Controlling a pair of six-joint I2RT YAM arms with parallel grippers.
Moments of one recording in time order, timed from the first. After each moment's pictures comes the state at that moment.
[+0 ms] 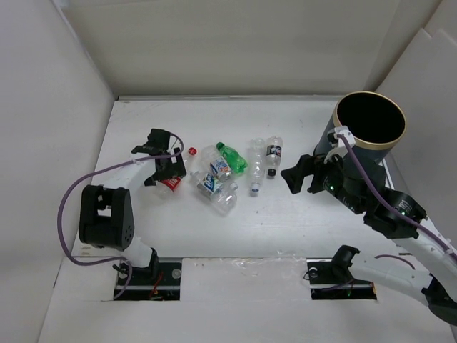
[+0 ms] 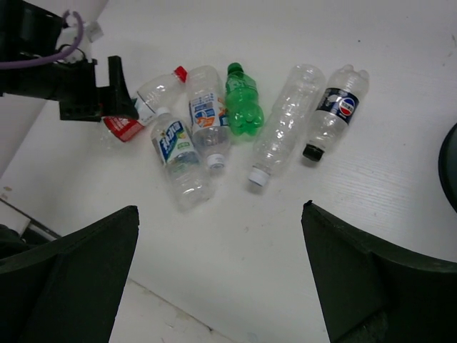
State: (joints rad) left arm -0.17 1.52 1.00 -0.62 -0.14 -0.41; right arm 0.85 0.79 1.17 -0.71 0.33 0.41
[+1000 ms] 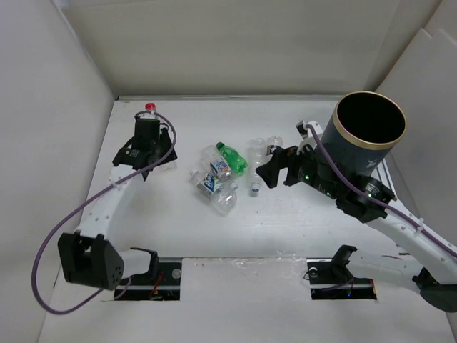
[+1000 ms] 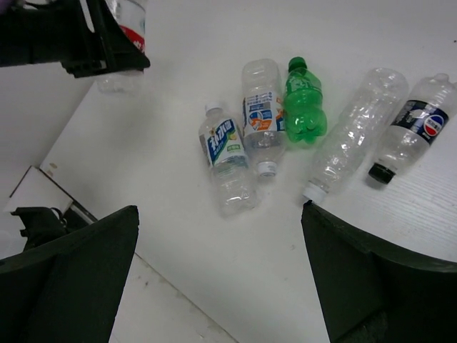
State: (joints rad) left arm -0.19 1.30 1.07 -0.64 -0.20 -0.46; right arm 0.84 0.94 1.16 -0.53 0.16 0.43
